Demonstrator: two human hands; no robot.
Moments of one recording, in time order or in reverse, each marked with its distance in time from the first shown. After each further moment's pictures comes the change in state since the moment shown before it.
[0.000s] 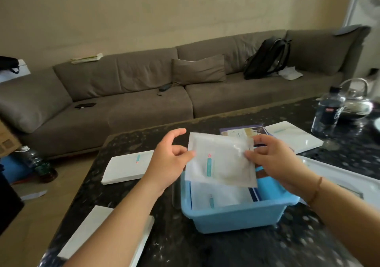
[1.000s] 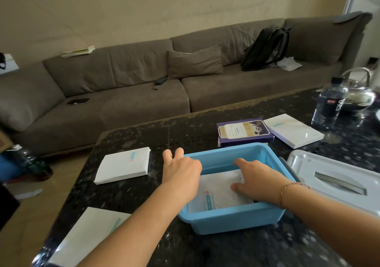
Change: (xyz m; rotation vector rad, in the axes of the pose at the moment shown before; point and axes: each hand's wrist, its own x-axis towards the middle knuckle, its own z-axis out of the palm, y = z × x) left_hand 0.008 -0.013 0.047 1.248 -0.217 0.173; right_hand 0.011 0.025 0.026 -1.037 -0.290 0.003
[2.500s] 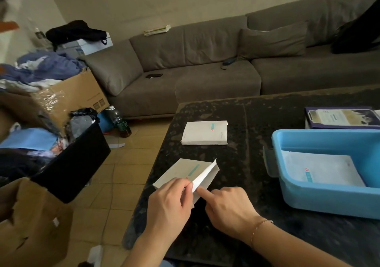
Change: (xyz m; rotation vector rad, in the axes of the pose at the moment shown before) left_hand -0.204 -0.169 0.103 -0.419 0.607 -0.218; right_hand -0.025 -0.218 0.173 -0.096 0.537 -0.807
